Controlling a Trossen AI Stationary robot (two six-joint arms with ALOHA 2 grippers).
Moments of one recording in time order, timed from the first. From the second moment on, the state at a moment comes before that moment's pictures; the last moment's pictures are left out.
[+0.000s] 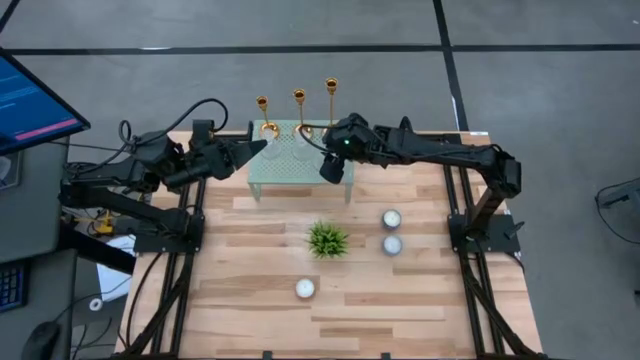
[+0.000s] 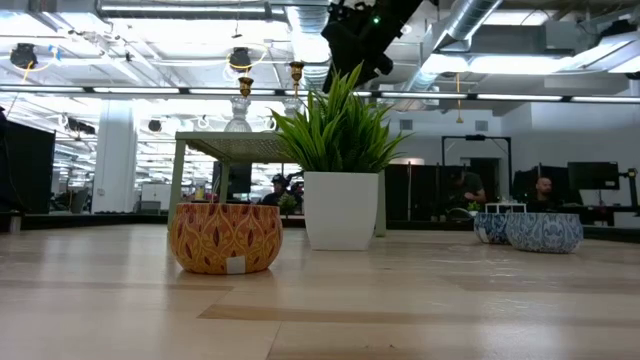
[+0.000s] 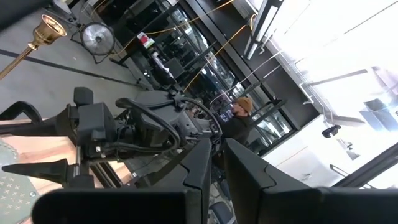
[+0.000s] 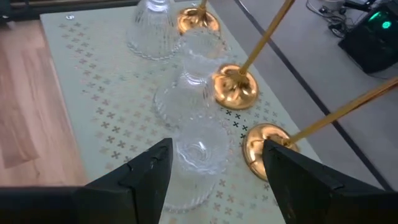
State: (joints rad) left arm -0.10 0.91 1.18 -0.07 -0.41 -0.81; right arm -0.25 1.72 1.58 -0.58 0.35 -0.03
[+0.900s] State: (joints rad) left arm -0.10 0.91 1.18 -0.07 -0.41 -0.79; right arm -0.27 1.59 1.58 -0.79 0.35 0.00
